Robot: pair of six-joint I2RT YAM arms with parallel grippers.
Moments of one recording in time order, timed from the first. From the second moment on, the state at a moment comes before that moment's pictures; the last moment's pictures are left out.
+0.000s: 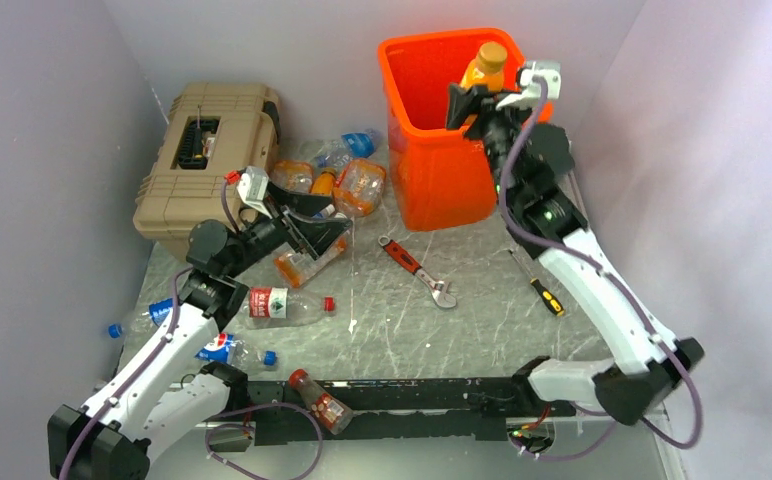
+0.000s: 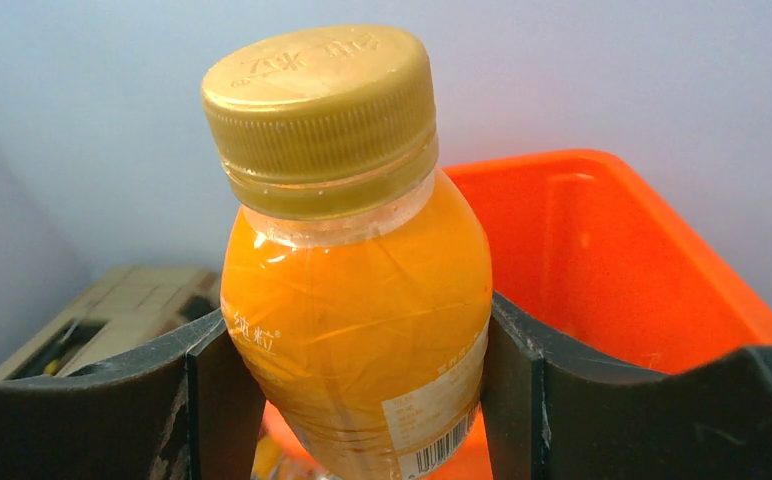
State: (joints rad) left arm -0.41 0.87 0.68 0.49 0.55 -0.59; right arm 0.62 1.20 1.42 0.12 0.38 0.06
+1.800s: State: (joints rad) left arm -0.69 1.04 1.01 -0.24 -0.06 -0.29; right arm 0.77 0.76 0.37 0.03 -0.11 0.49
